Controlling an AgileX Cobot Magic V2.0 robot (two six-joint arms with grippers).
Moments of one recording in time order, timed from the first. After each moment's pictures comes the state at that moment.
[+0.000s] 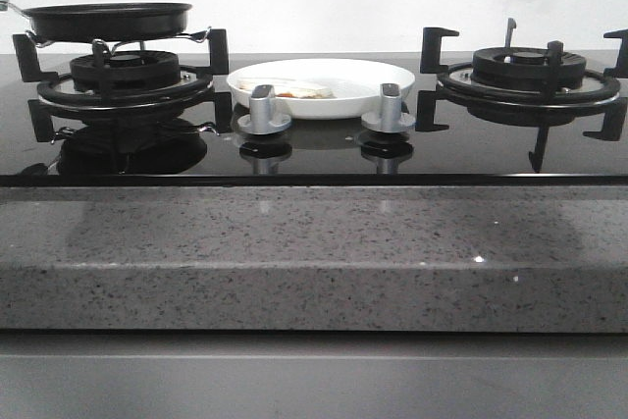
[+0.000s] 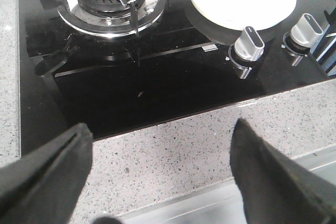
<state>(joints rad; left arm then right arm) -0.18 0.68 -0.90 -0.23 0.95 0.18 0.26 1.30 -1.37 0.18 0.92 0.01</state>
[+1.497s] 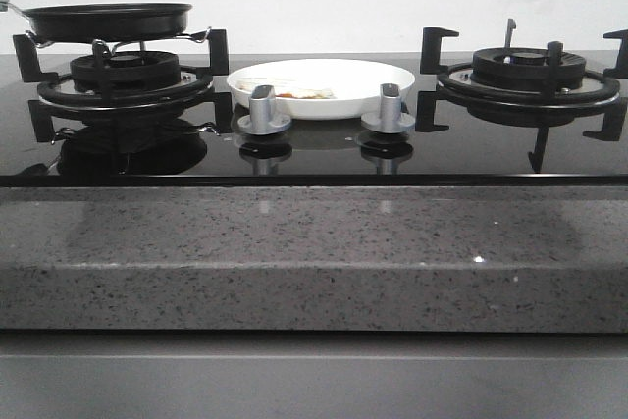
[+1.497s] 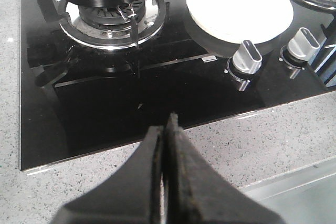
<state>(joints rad) -0.18 0.68 -0.90 -0.24 0.91 0.18 0.26 0.62 -0.80 0.18 0.95 0.01</state>
